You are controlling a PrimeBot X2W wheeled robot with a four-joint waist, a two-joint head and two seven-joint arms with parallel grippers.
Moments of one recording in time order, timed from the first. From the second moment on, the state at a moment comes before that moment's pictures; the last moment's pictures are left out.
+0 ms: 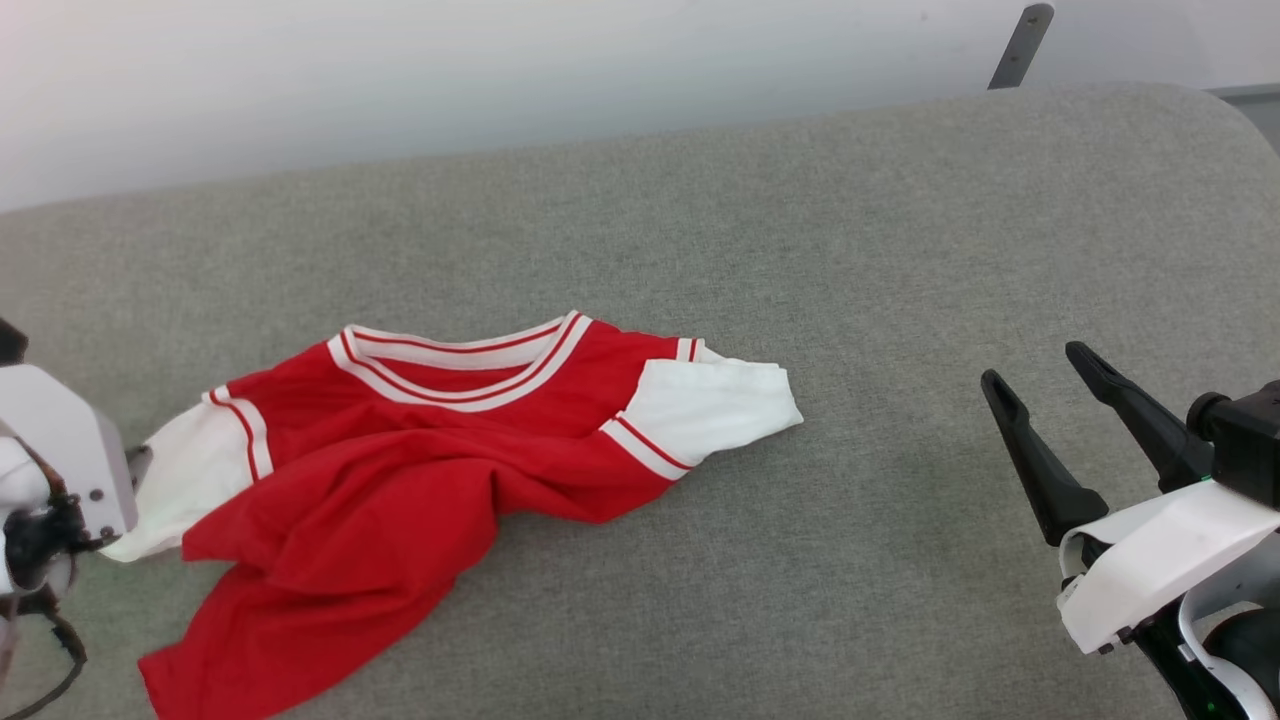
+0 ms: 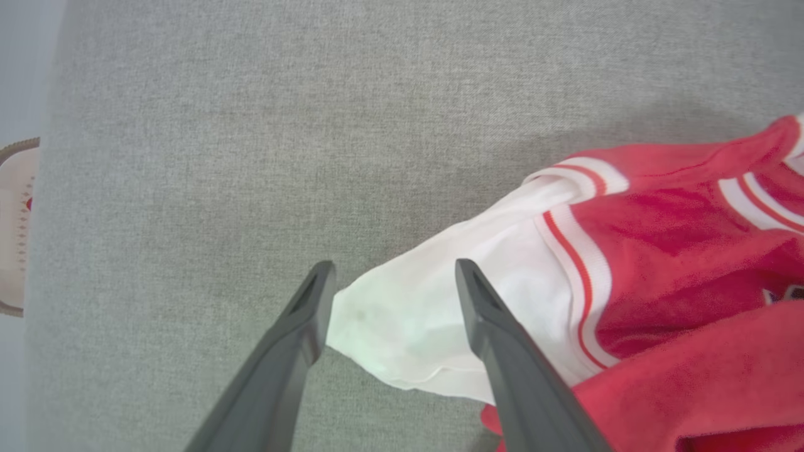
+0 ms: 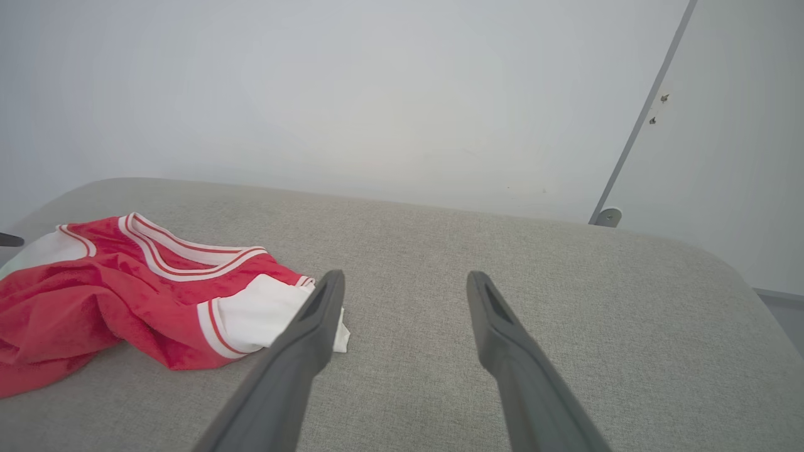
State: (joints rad) left arm -0.57 0.76 -0.33 0.53 -0.82 0.14 0.66; right arm -0.15 -0.26 0.10 -0.33 0.36 0.13 0.38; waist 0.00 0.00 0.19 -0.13
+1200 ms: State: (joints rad) left arm -0.46 0.70 -0.36 0.39 -0.81 0.04 0.39; right arm -0.09 -0.28 0.10 -0.35 0.39 0.13 0.43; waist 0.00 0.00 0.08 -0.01
